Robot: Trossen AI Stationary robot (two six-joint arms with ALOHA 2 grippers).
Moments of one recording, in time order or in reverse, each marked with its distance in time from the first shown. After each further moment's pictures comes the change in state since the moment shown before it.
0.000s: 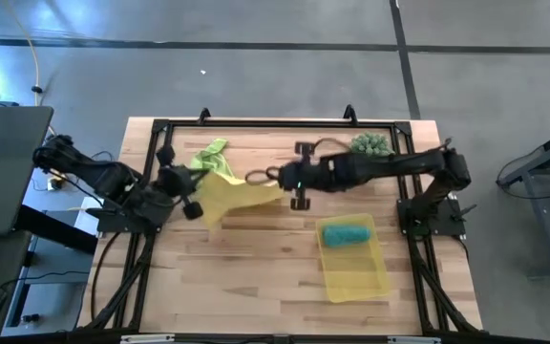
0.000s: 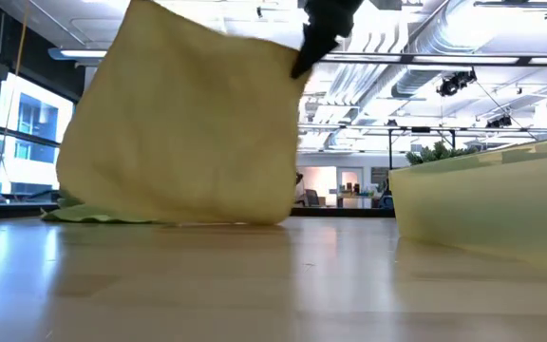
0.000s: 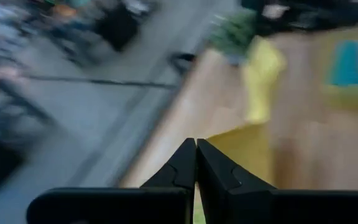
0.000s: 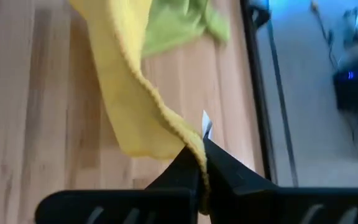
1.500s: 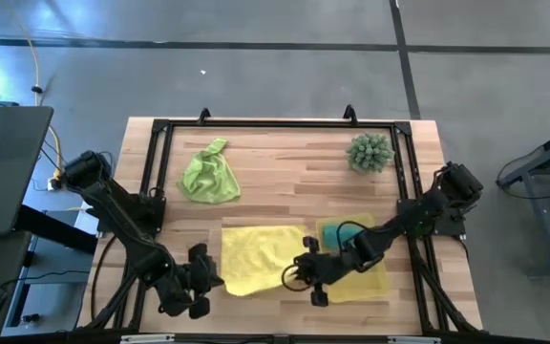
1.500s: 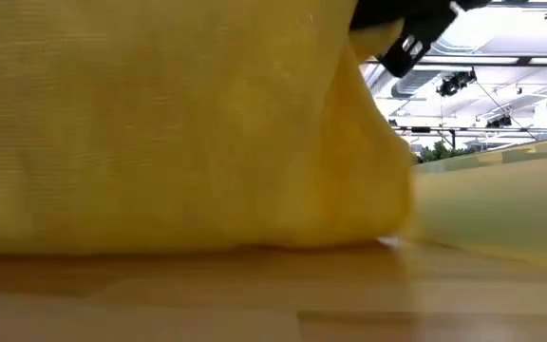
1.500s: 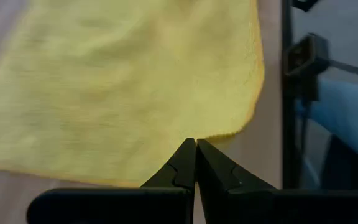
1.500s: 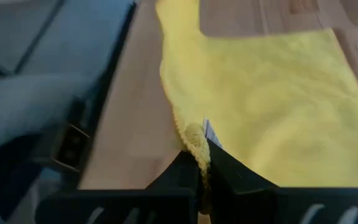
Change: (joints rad) left arm -0.421 0.520 -0.169 0.499 0.491 -0.709; right arm 0.503 -0.011 -0.527 0.794 -0.231 0.590
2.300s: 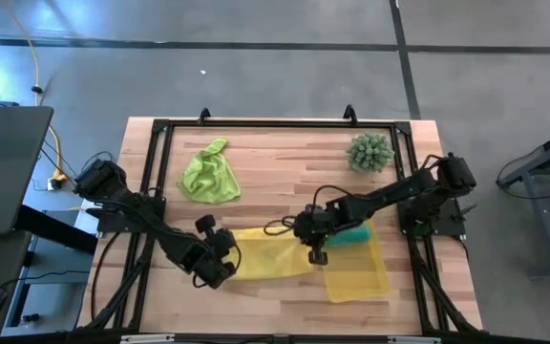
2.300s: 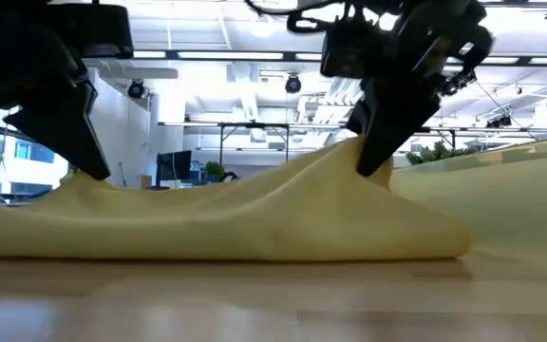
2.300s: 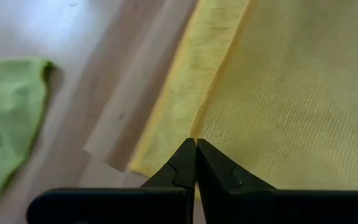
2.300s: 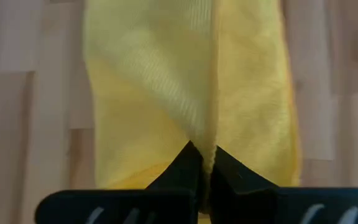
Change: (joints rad) left arm 0.259 0.146 -0.001 -0.251 -0.075 0.024; right arm -0.319 0.000 -0.005 -0.385 -0.300 -0.157
